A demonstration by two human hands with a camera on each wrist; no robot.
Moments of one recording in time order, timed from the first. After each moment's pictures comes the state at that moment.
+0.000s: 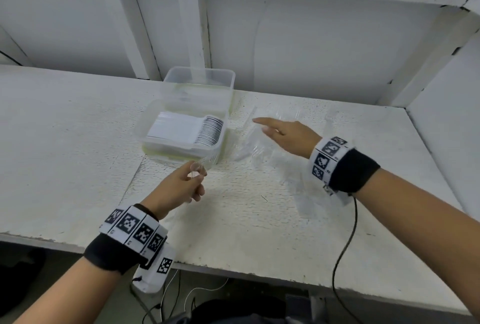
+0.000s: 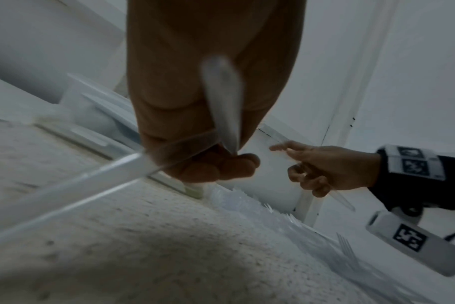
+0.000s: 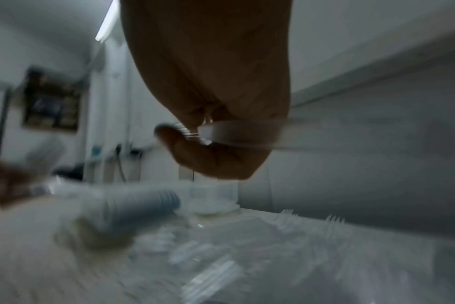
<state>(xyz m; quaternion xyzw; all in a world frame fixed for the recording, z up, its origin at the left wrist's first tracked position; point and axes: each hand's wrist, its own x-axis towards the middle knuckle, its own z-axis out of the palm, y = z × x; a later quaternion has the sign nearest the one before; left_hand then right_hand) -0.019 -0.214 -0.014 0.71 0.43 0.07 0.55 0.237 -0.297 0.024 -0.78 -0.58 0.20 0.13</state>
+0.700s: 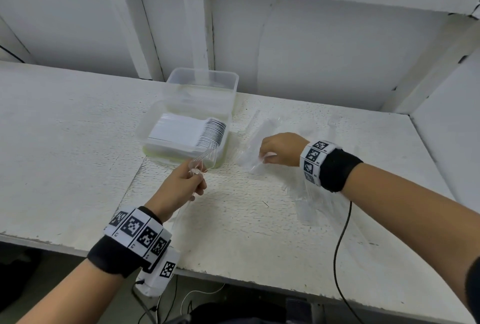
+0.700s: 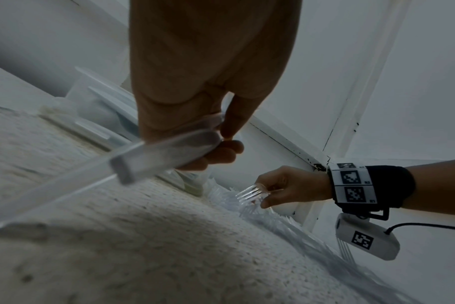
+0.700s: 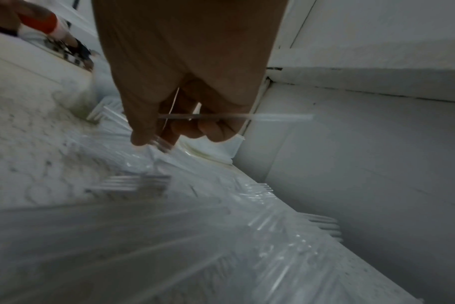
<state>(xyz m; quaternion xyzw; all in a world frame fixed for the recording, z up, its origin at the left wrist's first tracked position) -0.011 -0.213 -0.014 0.68 0.44 0.14 0.57 0.256 -0.265 -0.019 -0.68 -0.72 0.12 -0.07</state>
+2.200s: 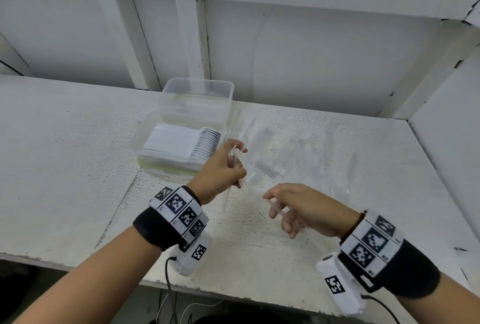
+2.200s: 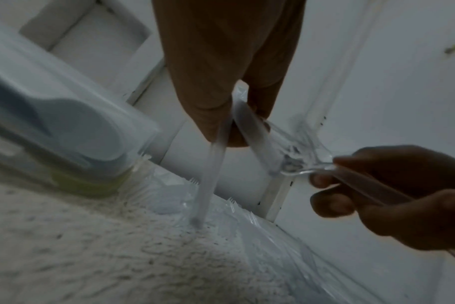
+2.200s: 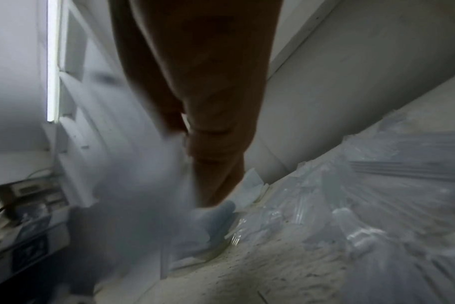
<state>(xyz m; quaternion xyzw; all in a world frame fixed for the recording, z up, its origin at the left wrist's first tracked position) 0.068 -0.219 0.002 0.70 0.29 0.16 0.64 0.187 -0.369 0.019 -0.69 -0.28 0.57 0.36</state>
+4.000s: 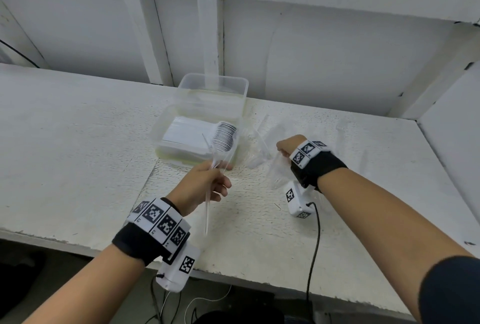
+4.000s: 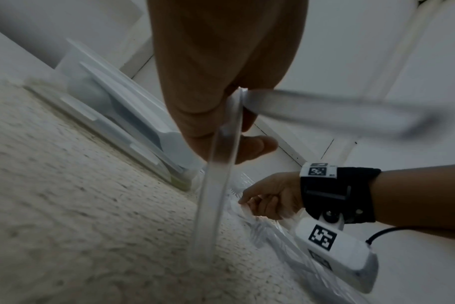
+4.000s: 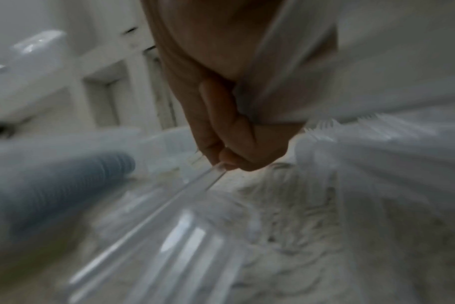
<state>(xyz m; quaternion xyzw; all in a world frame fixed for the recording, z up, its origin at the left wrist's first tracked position) -0.004 -0.206 -0.013 0.57 0.37 0.13 0.72 0.236 -0.244 -0.022 -0.89 -0.24 0.32 0.24</state>
